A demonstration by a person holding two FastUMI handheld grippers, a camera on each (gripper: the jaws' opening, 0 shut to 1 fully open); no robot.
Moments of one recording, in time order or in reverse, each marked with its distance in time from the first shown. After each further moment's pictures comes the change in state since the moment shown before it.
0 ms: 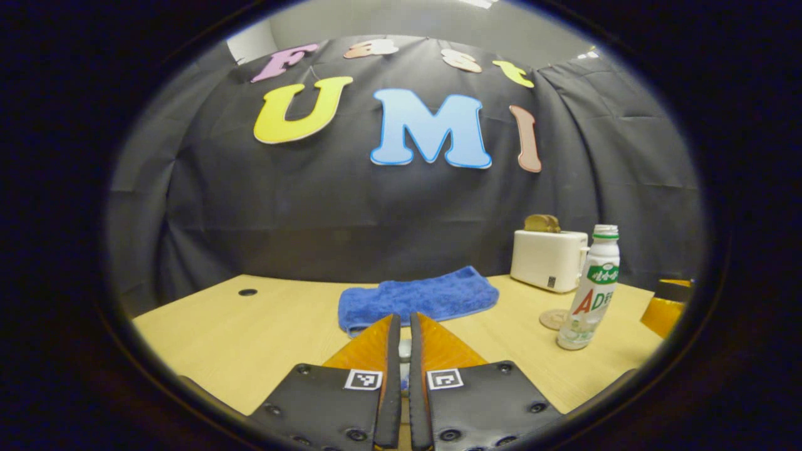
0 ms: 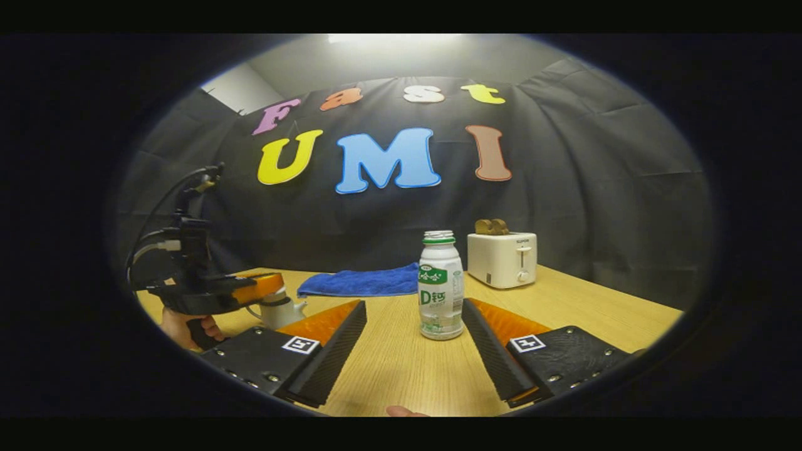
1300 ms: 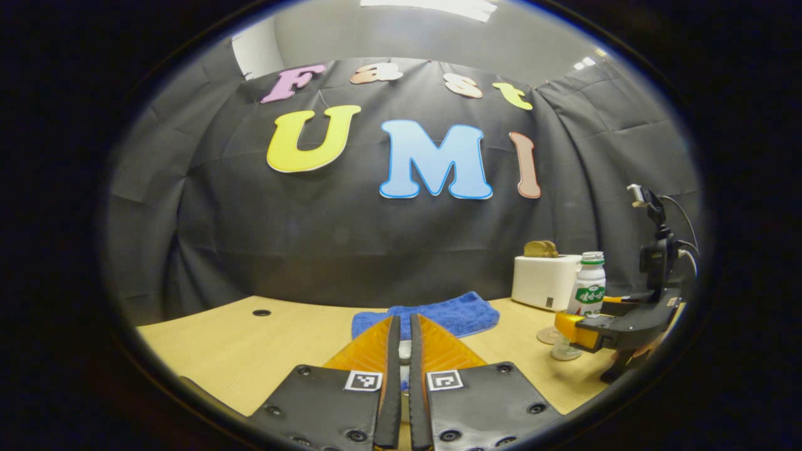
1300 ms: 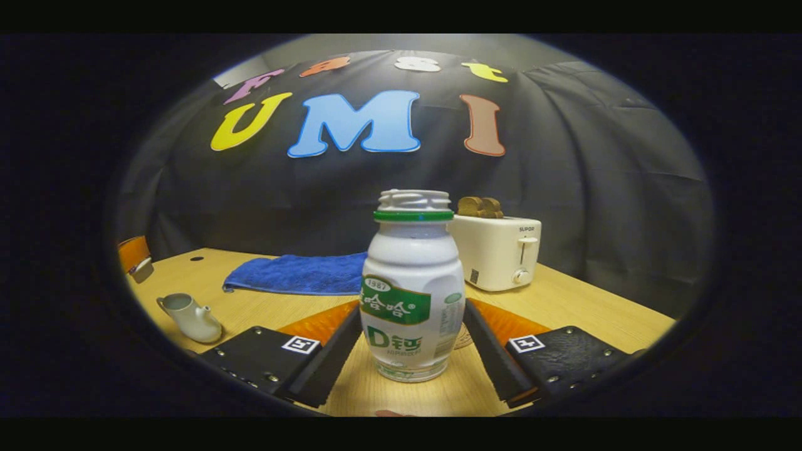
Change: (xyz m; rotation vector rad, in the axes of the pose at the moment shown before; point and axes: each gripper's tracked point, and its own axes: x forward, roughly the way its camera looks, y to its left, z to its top) left arm -0.021 0.016 0.016 0.003 -0.095 0.030; right arm 0.126 -0.043 -0.031 -0.068 0.122 -0.168
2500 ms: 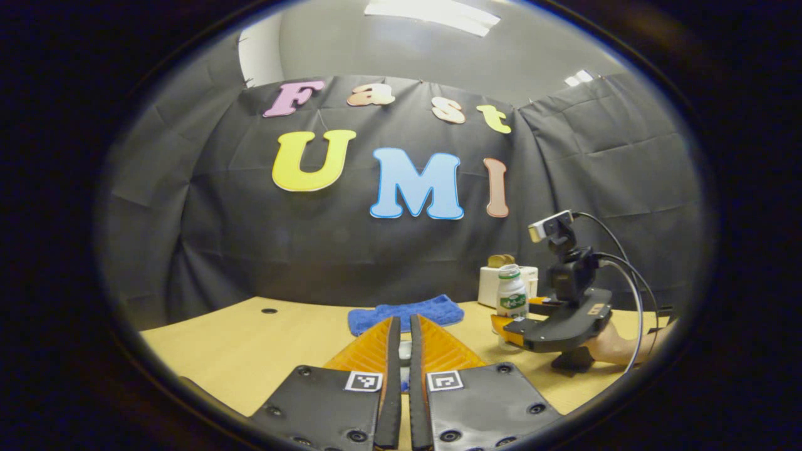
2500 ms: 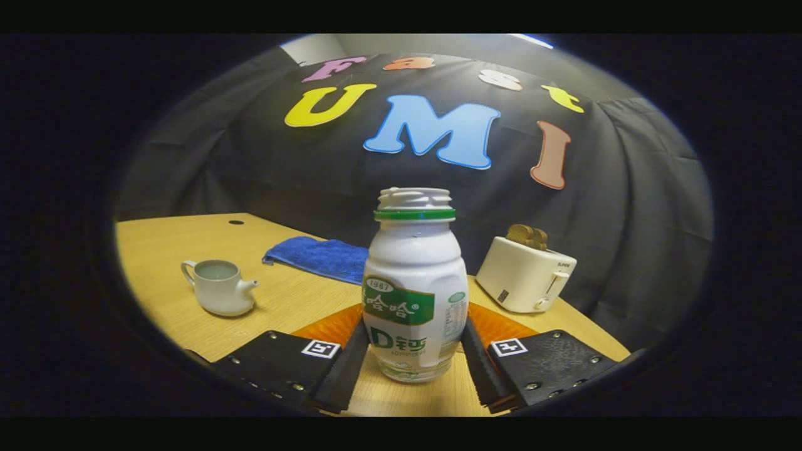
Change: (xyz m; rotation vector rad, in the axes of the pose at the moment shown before) left arm -0.163 -0.008 0.025 -0.053 -0.030 -0.108; right arm -0.031 0.051 0.008 -0.338 -0.035 0.141
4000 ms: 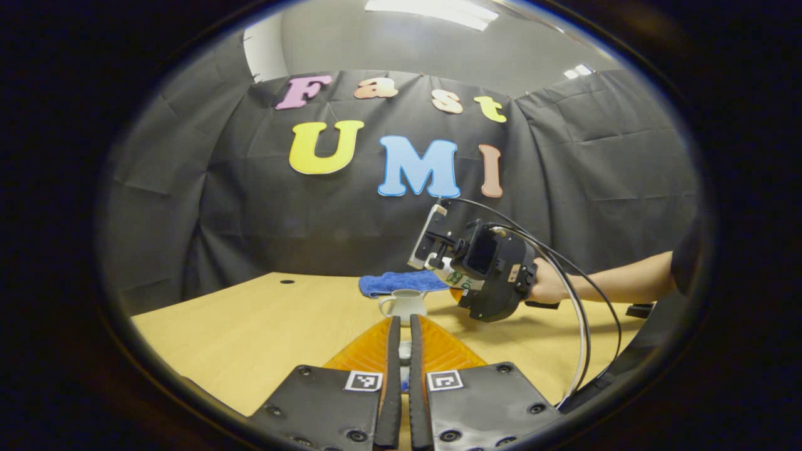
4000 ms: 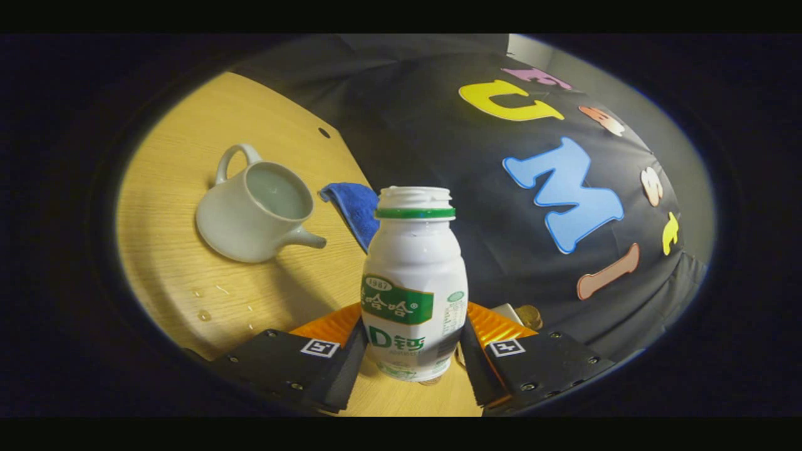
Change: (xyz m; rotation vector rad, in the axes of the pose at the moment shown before) left arm -0.093 0.001 -0.054 0.020 0.055 0.018; right arm 0.030 0.079 0.010 -0.772 0.014 0.069
